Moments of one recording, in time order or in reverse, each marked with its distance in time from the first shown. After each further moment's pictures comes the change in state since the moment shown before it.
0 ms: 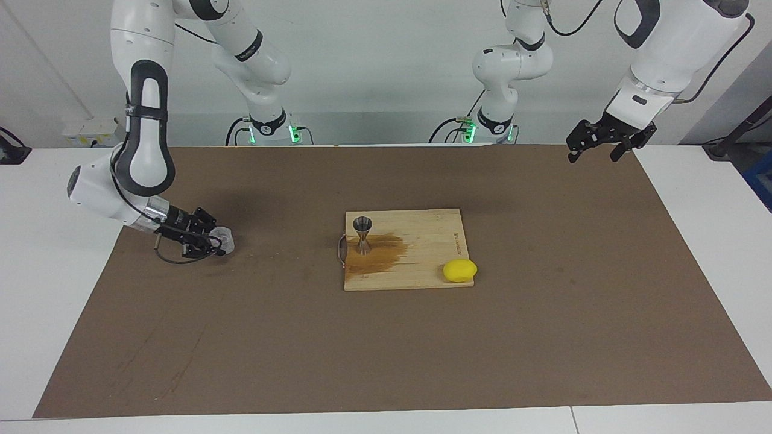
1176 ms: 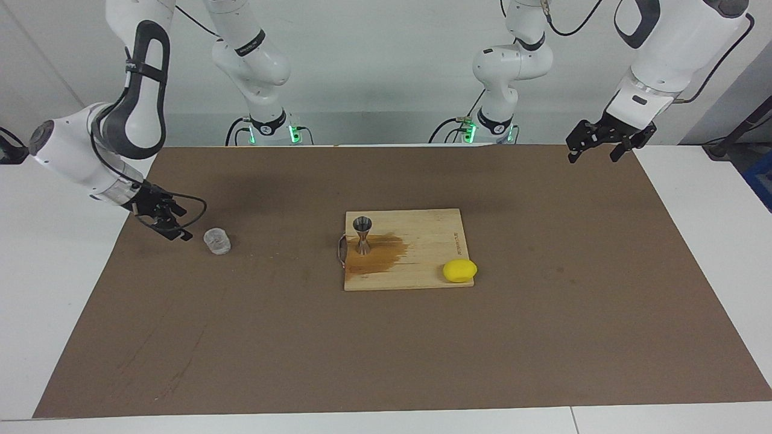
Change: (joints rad) left arm 0.000 0.000 0.000 0.000 0.000 0.000 0.000; right arm 0.050 -0.201 0.015 0.023 -0.355 -0.045 -0.223
